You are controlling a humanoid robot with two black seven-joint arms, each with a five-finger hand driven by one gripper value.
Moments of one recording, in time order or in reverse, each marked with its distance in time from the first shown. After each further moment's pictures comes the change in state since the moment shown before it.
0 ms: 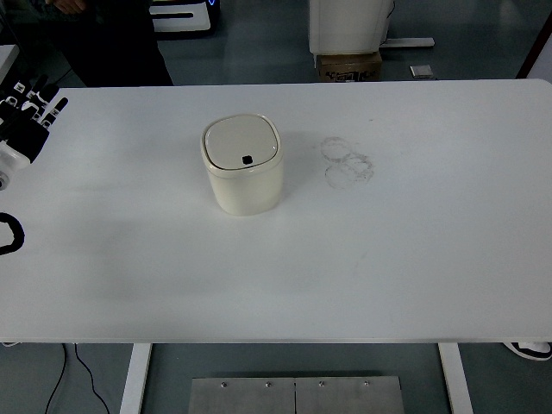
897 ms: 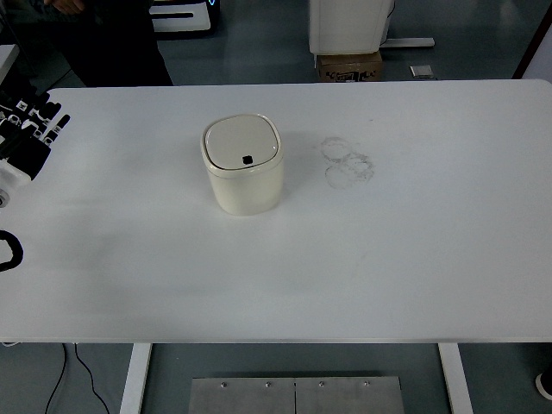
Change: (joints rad) left arm 0.058 -0.010 -0.013 0.021 -0.017 -0.056 0.000; right arm 0.000 0.000 0.000 0.000 0.000 0.000 0.000
